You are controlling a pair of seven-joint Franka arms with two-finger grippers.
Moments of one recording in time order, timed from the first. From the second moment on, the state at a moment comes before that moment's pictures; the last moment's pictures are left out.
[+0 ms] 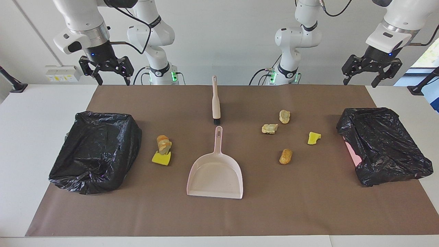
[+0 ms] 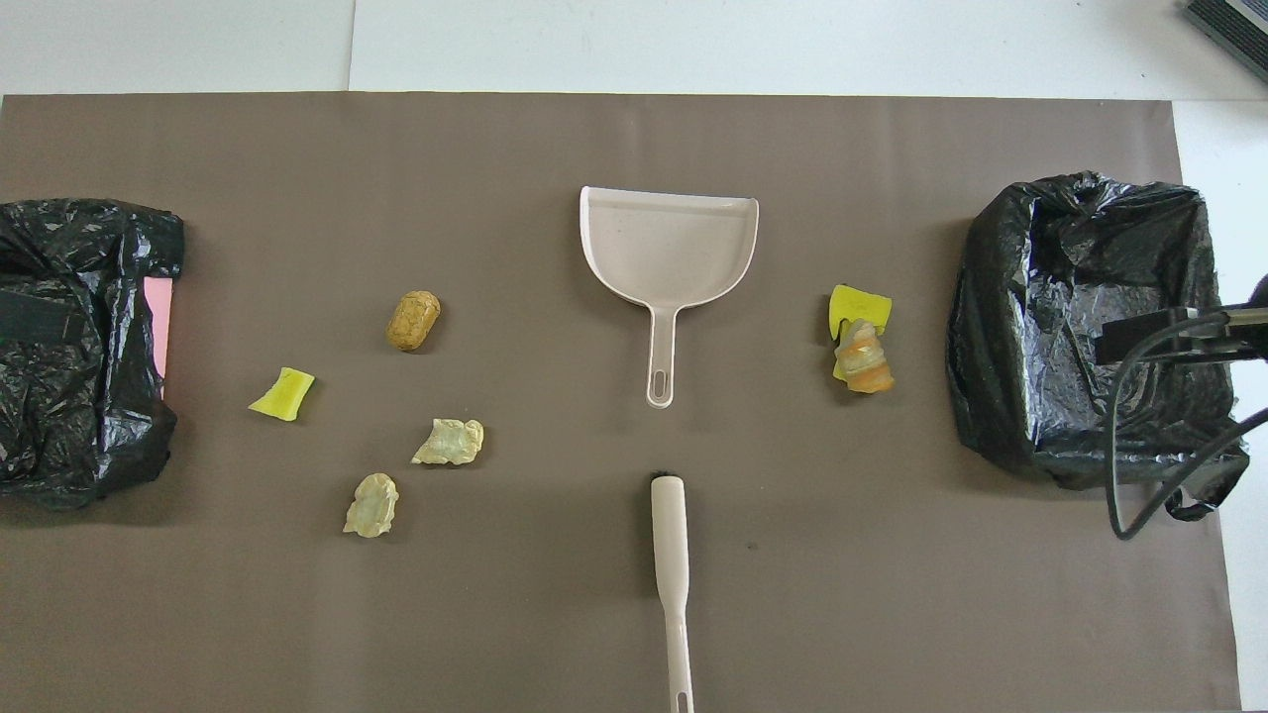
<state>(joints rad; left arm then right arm) -0.06 -0.03 0.03 -1.49 0.00 1.51 0.17 0.00 -0.08 0.02 -1.61 -0.02 1.55 0.02</state>
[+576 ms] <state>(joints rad) -0.06 -0.03 0.03 -1.49 0.00 1.50 0.17 0.00 -0.08 0.02 -1.61 -0.02 1.55 0.02</state>
